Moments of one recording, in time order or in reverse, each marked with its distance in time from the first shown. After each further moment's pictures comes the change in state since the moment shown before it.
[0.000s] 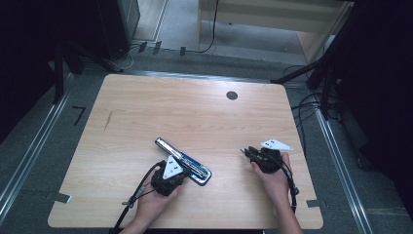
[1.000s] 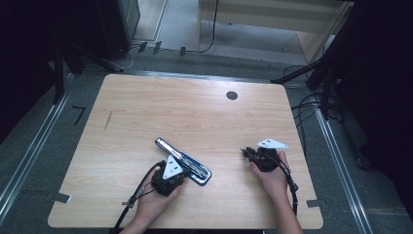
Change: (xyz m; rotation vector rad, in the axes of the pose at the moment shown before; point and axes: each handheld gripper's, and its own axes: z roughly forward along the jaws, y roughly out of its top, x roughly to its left) left arm 0.000 0.000 0.000 0.001 0.004 0.002; right arm -0.004 -0.004 0.015 0.035 0.014 -0.040
